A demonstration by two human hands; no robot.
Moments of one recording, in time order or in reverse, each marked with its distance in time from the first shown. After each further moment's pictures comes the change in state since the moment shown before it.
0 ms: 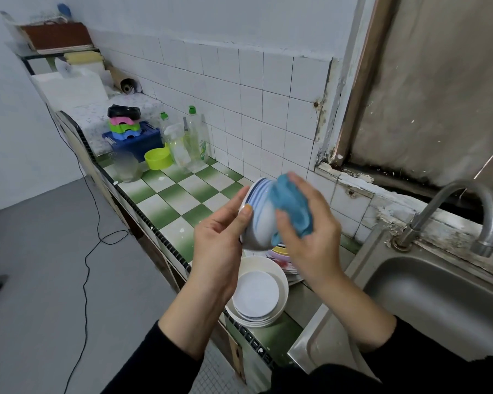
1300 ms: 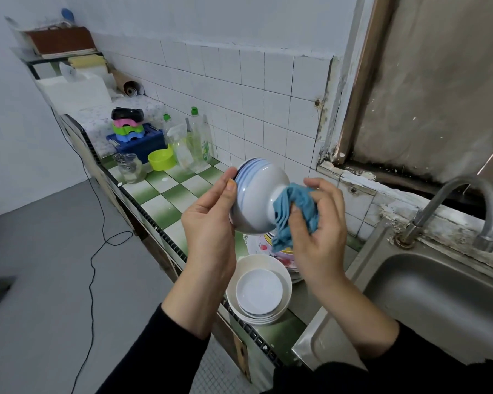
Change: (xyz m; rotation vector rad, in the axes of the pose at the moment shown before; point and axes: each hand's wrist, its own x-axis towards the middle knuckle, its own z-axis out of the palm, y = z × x) left_hand 0.005 0.022 0.012 -0.047 0.205 0.103; right_hand -0.007 -0.018 0.002 -0.122 0.197 0.029
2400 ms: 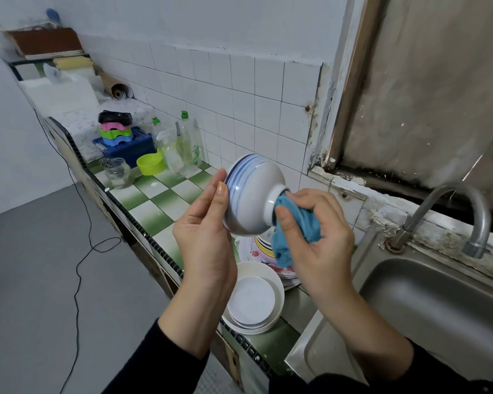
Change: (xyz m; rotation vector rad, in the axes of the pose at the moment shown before) left_hand -0.002 -0.006 0.010 -0.116 0.050 0.086; right_hand 0.008 -0.013 -0.013 0.031 -0.051 -0.020
